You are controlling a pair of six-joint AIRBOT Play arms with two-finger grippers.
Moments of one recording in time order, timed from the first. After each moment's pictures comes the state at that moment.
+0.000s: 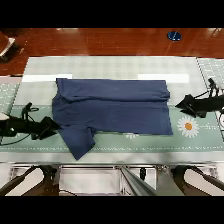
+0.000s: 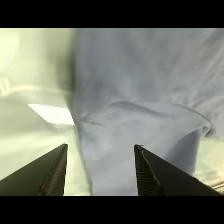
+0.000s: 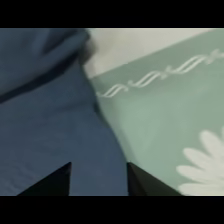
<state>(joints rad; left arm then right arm) 0.47 -1.11 0.48 0.93 -1.20 -1.28 -0.42 -1.19 0.80 -1.01 1.10 1.43</state>
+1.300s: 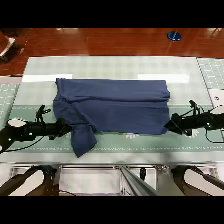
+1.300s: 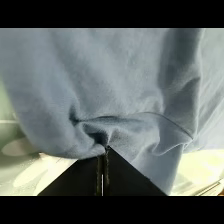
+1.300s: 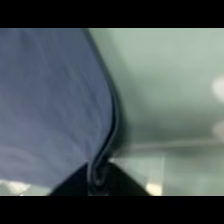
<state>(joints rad) 0.27 -1.11 0.33 0.73 -0.96 -1.21 -0.37 -1.22 0.57 -0.98 1.11 1.39</state>
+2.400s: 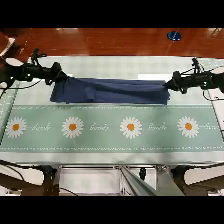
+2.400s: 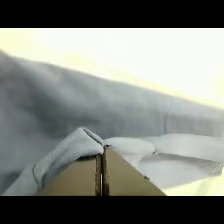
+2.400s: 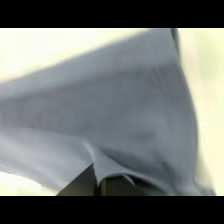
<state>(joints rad) 0.17 -1.73 1.41 0.70 -1.03 -1.37 -0.29 -1.70 1.30 -0.72 1.11 1.30</state>
